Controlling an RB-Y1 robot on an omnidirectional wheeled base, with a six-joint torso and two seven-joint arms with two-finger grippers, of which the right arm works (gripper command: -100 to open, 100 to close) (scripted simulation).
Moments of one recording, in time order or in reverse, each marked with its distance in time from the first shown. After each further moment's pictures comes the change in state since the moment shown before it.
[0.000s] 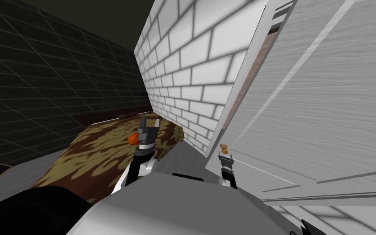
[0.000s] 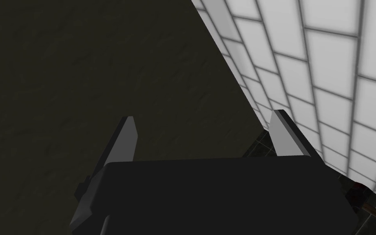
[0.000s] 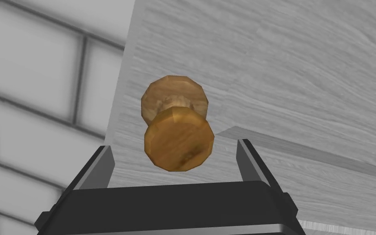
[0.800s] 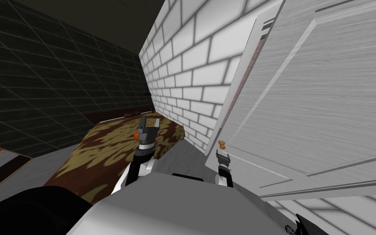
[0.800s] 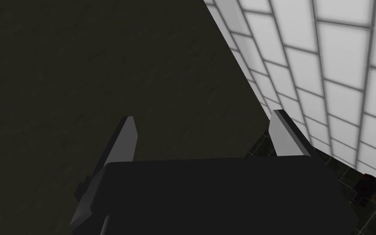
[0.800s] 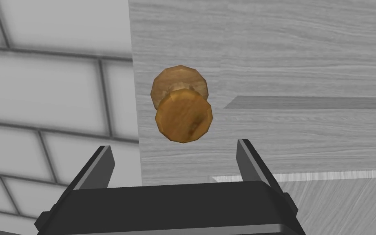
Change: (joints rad) arm -0.018 0.035 0.034 -0.020 -0.080 0.024 -0.202
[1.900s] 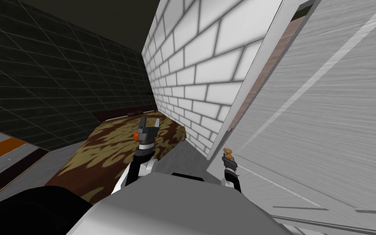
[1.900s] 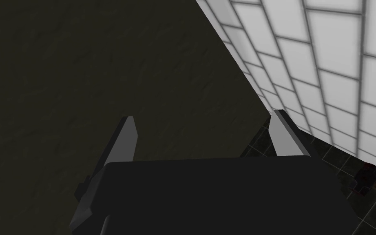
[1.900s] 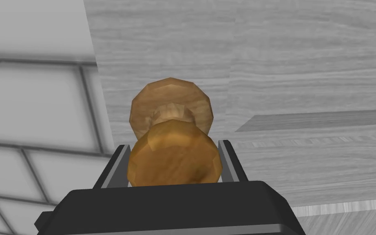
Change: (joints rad) arm 0.033 -0.074 -0.018 0.017 -0.035 -0.017 -0.114
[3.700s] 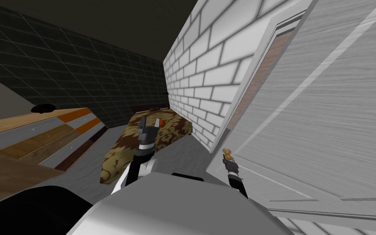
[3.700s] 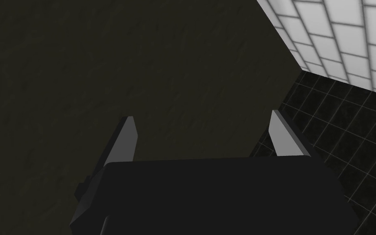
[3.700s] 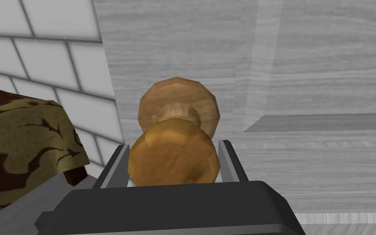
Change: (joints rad) arm 0.077 -0.118 0.142 -0.042 0.063 -0.021 -0.199
